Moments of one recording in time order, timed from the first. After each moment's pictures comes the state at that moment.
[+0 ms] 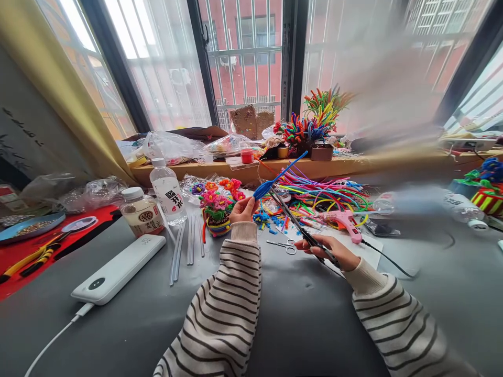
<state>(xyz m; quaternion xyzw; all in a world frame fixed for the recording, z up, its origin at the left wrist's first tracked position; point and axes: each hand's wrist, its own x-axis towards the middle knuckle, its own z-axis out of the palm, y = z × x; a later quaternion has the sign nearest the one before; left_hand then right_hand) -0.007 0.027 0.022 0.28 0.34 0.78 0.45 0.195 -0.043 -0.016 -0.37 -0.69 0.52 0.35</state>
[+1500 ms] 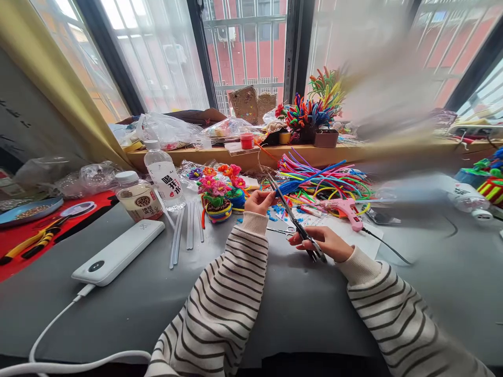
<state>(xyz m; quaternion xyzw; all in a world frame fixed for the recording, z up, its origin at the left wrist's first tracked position) 0.014 0.019 0.008 0.43 0.35 0.68 0.48 0.179 -0.048 -0.020 -0.35 -0.66 0.57 0.33</state>
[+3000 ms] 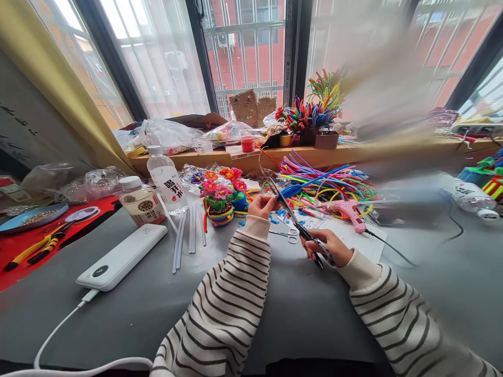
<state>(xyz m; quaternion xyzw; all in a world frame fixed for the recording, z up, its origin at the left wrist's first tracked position) 0.014 0.018 0.004 0.45 0.37 0.65 0.49 0.171 -0.055 -0.016 -0.38 -0.68 0.52 0.35</state>
